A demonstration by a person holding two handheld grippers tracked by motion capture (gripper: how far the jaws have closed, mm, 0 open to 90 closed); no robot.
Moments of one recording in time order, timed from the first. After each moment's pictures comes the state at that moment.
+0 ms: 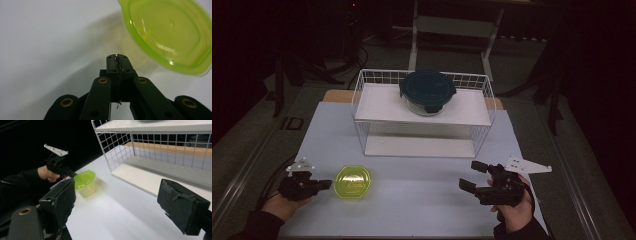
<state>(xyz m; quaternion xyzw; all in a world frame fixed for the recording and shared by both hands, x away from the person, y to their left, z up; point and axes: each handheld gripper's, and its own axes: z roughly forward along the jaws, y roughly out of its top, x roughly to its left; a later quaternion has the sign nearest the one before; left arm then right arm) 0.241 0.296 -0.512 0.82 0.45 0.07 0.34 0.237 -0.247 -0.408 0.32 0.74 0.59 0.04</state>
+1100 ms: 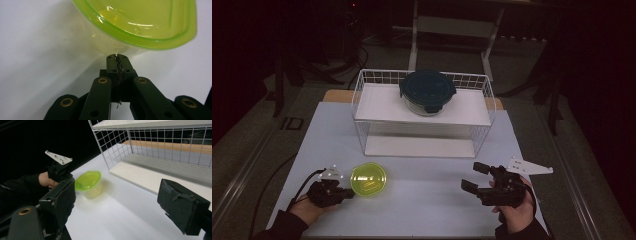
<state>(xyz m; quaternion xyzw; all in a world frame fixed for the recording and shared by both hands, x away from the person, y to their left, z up) 0.244 0.234 -0.524 0.85 0.39 0.03 0.35 0.237 -0.253 -0.413 0.33 0.74 0.59 0.04</state>
